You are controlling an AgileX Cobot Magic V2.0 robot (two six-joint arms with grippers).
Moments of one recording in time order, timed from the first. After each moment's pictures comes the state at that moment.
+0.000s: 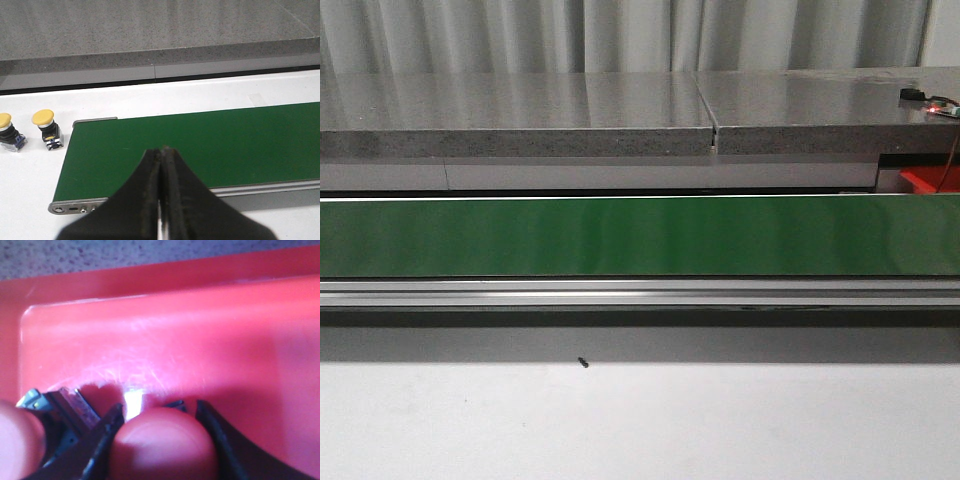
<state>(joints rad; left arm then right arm) -0.05 0.45 -0.58 -0.10 0.56 0.10 -0.46 2.40 -2.12 0.33 0.85 -0.39</state>
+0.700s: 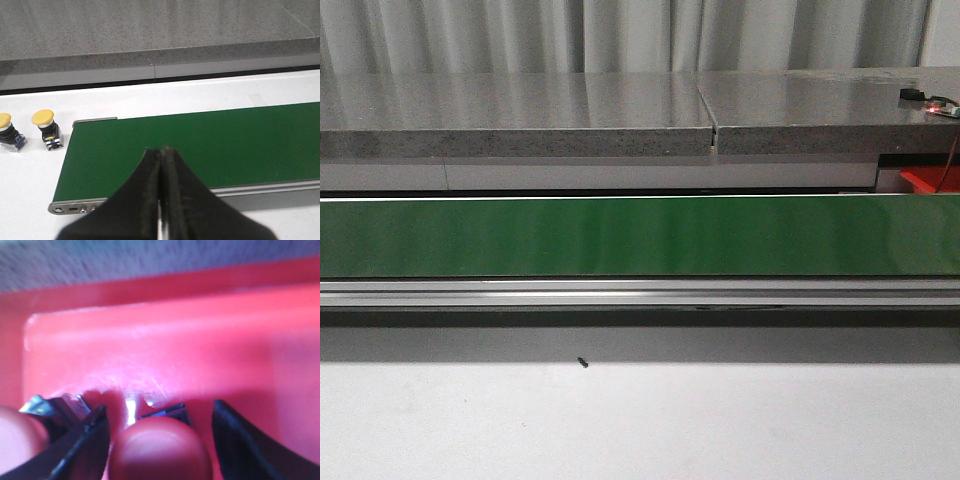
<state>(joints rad) -0.05 0.45 -0.58 -0.10 0.56 0.10 -0.46 2.38 -2.13 0.34 0.84 -0.39</state>
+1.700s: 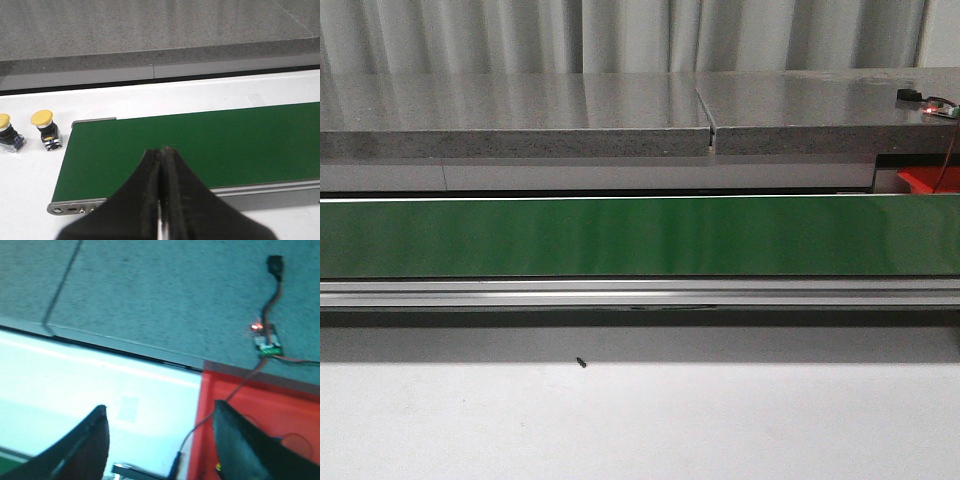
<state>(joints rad) -0.05 0.45 -0.58 -0.10 0.56 0.10 -0.20 1.87 -2.08 0.36 1.06 -0.39</state>
